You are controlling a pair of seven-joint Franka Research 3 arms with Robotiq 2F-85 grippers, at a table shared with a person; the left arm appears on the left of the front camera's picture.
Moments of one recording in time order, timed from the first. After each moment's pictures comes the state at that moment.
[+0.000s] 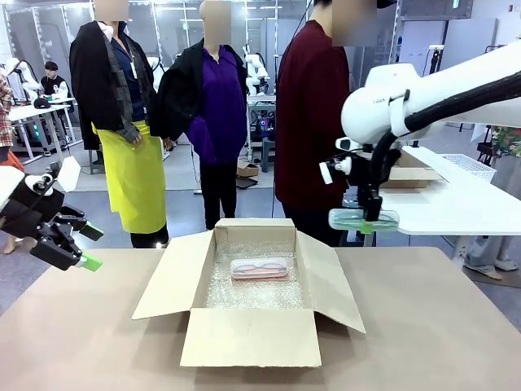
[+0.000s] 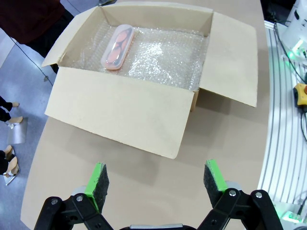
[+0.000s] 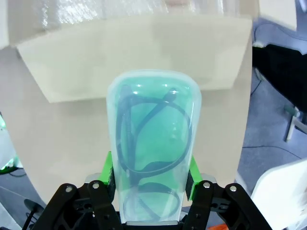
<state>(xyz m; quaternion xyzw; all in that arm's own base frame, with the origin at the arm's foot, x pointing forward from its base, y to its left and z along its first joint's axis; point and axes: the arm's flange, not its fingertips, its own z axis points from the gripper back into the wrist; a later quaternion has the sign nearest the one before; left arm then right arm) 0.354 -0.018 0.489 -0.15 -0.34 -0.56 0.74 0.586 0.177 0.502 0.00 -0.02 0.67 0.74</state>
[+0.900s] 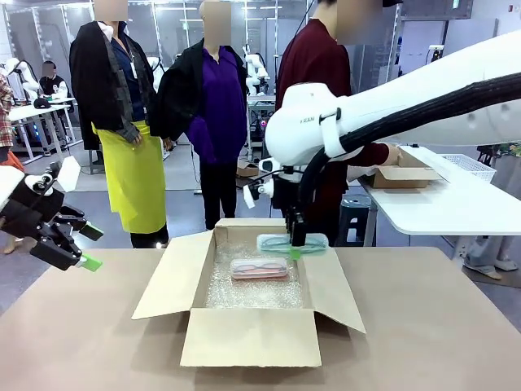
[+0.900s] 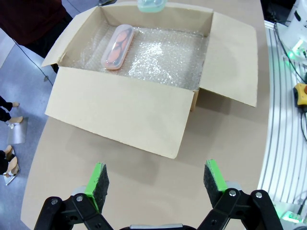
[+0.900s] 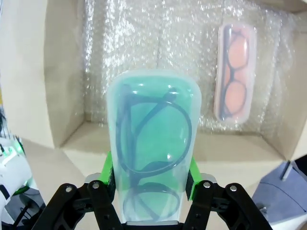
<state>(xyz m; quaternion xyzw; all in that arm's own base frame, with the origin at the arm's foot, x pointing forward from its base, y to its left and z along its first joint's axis) 0.354 -0.018 0.489 -0.15 -0.34 -0.56 0.74 0.540 0.337 0.459 0.04 0.00 0.72 0.70</state>
